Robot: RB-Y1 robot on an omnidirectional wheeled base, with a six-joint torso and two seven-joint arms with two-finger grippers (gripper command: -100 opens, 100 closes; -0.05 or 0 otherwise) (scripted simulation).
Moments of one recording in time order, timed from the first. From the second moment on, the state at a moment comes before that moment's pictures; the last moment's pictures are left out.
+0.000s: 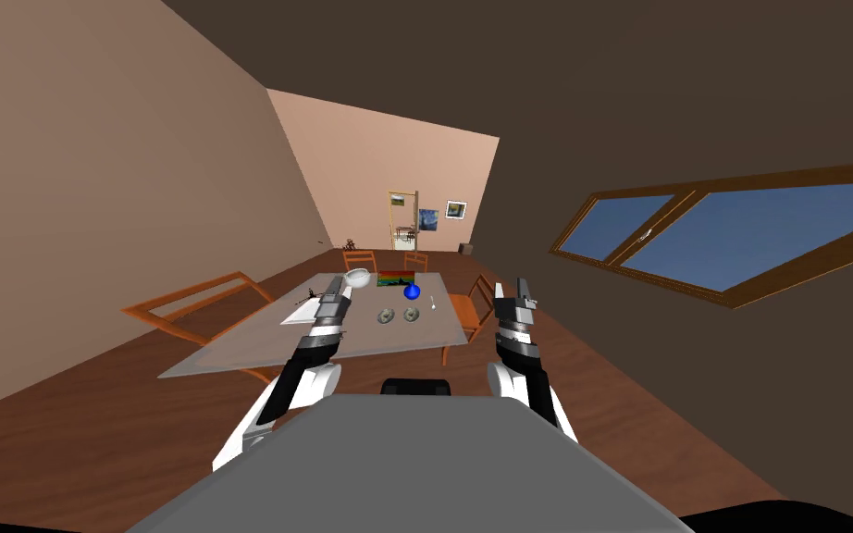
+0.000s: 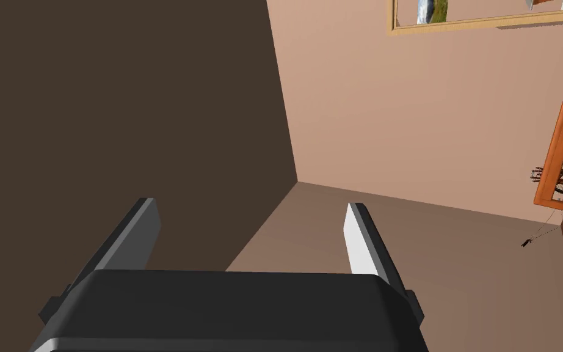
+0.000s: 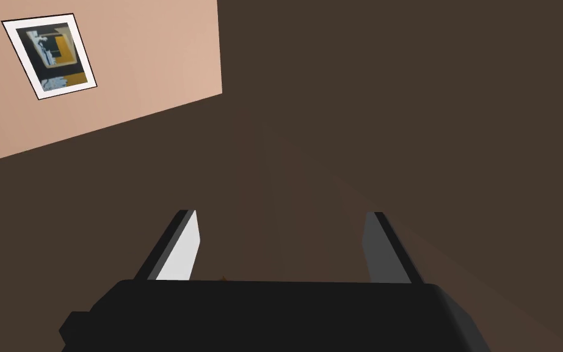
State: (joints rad) left arm 0.51 0.11 0.05 -2.18 0.10 -0.39 -0.14; right arm 0.51 0.04 0.00 -2.33 0.03 -0.44 -0.17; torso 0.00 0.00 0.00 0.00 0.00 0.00
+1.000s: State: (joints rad) left arm 0.42 0.16 0.02 -1.92 0.19 -0.25 -0.10; right arm 0.51 0.04 0.00 -2.33 0.03 -0.44 -0.17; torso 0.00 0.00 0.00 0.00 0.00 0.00
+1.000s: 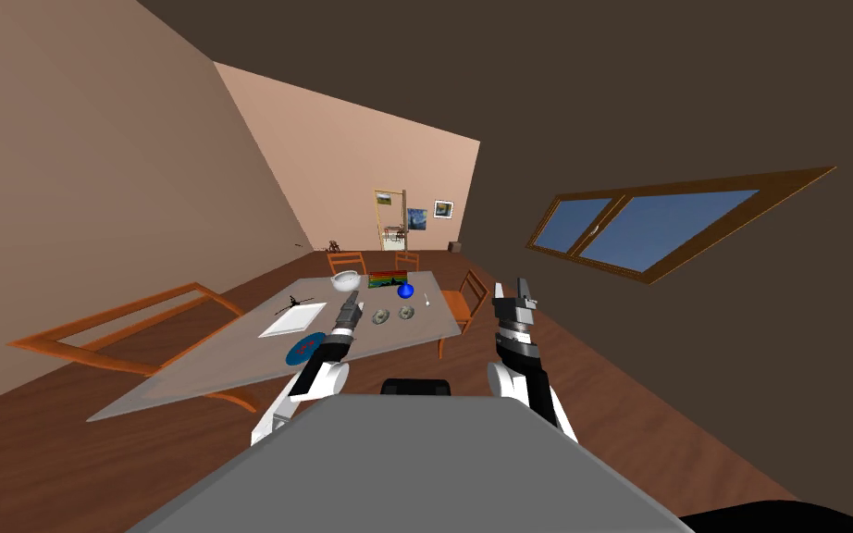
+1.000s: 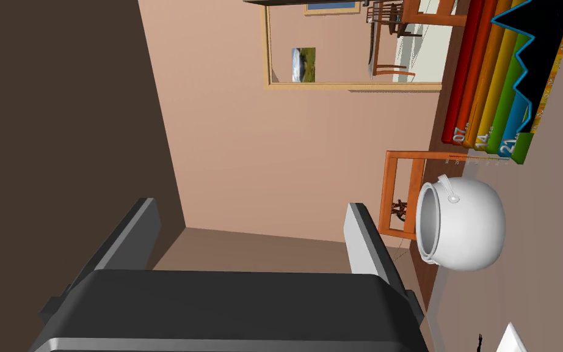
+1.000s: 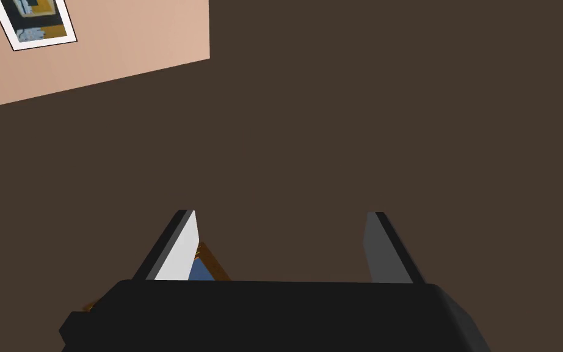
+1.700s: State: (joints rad) left arm 0.35 0.15 0.00 -1.74 0.25 -0.16 -0.09; right arm 0.51 0.04 0.00 -2.33 0.03 -0.44 -0.17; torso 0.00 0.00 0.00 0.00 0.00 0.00
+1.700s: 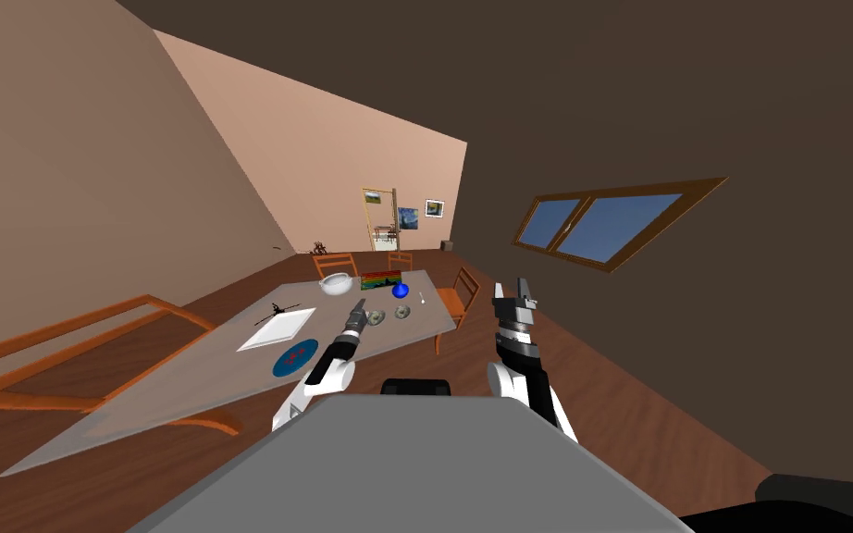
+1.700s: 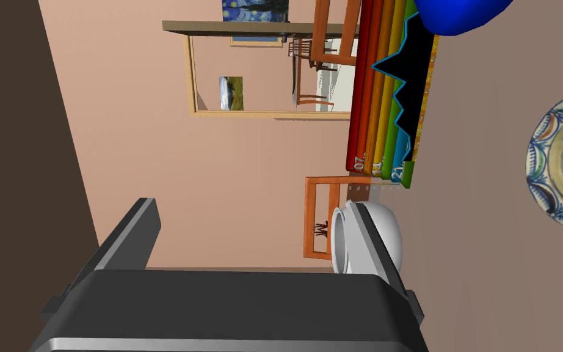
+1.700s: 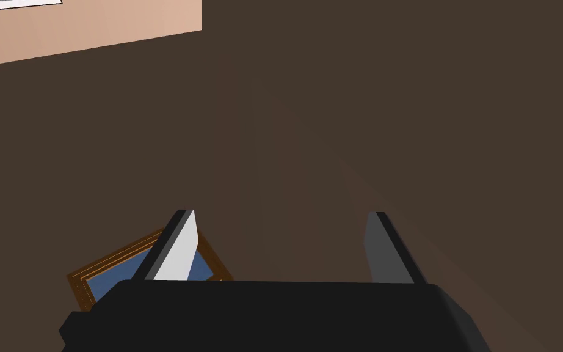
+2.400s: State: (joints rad) left arm 0.28 0.18 0.01 -1.54 0.31 -0.07 -0.06; right arm 0.51 0.04 0.00 -2.33 0.03 -0.44 -0.17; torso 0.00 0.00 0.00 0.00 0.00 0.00
